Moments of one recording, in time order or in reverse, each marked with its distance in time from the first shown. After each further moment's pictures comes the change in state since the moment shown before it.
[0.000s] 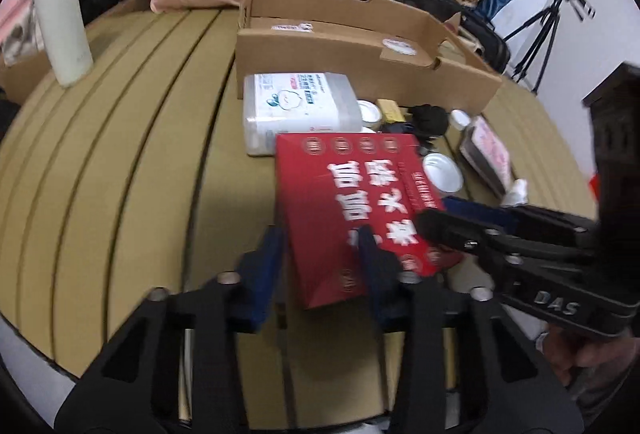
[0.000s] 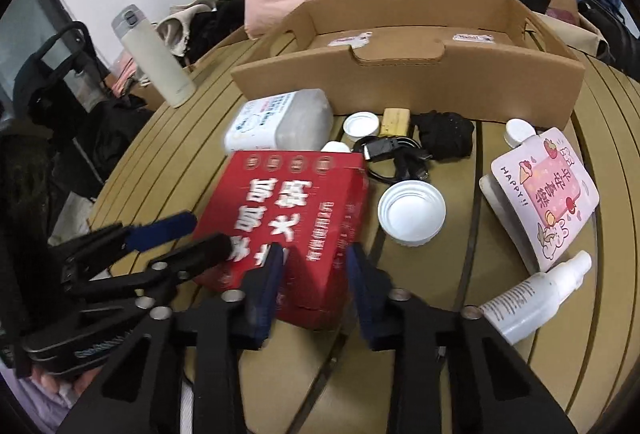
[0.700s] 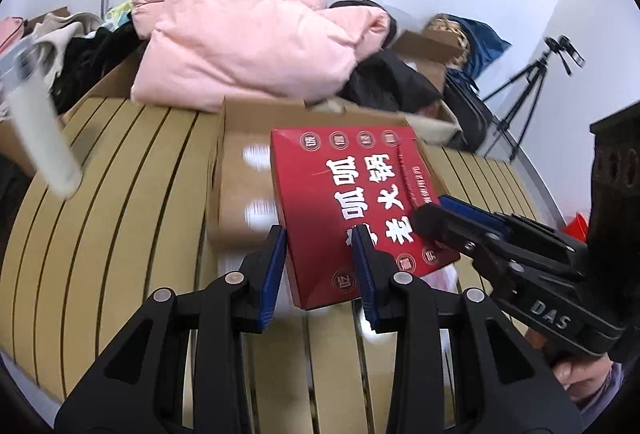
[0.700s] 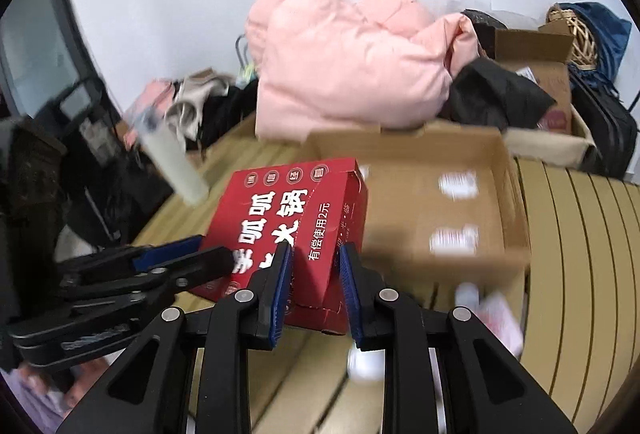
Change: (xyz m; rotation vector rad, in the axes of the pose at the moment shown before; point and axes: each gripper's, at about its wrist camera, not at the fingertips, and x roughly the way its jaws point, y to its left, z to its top) left arm -0.037 -0.017 0.157 -0.017 -0.113 -0.054; right arm -0.083 0.000 0.123 -0.056 -0.219 0.002
